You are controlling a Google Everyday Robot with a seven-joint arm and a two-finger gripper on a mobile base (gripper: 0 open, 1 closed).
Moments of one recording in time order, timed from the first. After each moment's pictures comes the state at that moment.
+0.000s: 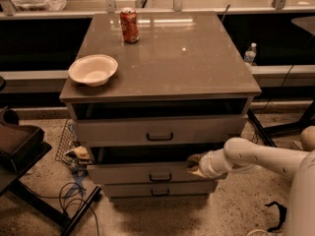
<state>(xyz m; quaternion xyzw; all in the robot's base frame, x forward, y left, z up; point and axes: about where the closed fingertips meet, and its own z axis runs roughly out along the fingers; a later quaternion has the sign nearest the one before) 0.567 -0.143 0.428 -0.65 0.69 0.12 0.29</state>
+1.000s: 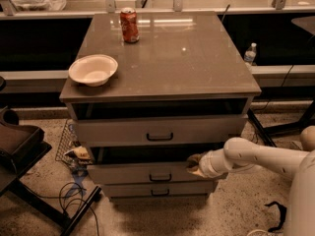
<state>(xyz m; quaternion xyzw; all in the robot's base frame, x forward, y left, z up) 0.567 -0.143 0.429 -0.65 0.69 0.12 0.29</state>
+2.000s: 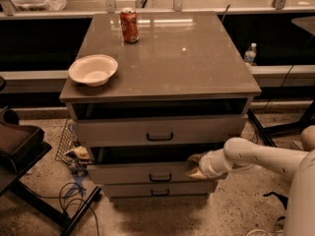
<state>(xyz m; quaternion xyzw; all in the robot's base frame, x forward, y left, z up) 0.567 -0.142 0.428 -0.65 0.69 0.12 0.29</state>
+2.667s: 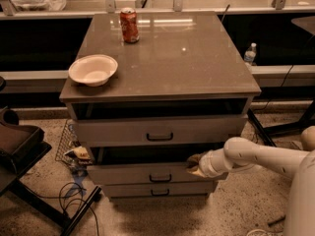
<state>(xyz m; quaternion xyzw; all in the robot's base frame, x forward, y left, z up) 0.567 -0.142 0.429 -0.65 0.69 0.12 0.29</state>
